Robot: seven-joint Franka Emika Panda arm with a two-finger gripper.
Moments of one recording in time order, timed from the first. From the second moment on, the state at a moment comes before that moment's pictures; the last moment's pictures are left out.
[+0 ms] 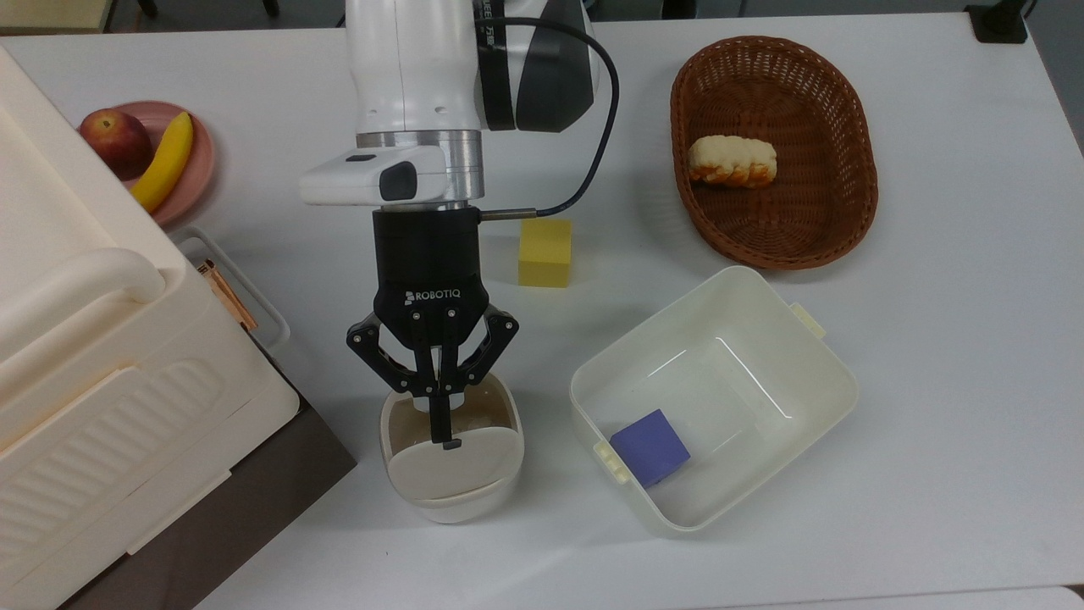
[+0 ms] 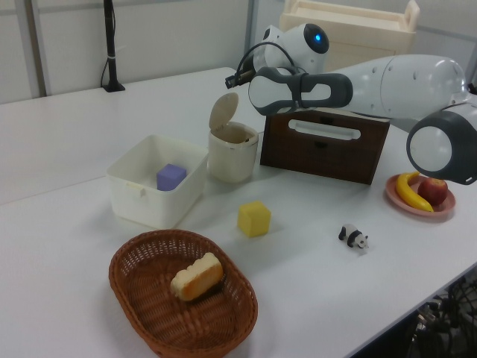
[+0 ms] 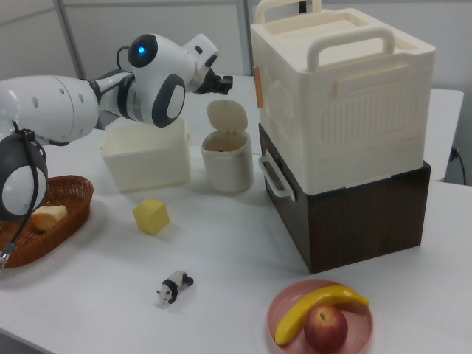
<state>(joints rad) -0.01 0.58 0.04 -1.37 0.06 2.90 -0.27</state>
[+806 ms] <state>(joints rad) 0.00 0.60 0.04 -1.36 0.05 2.90 -0.27</state>
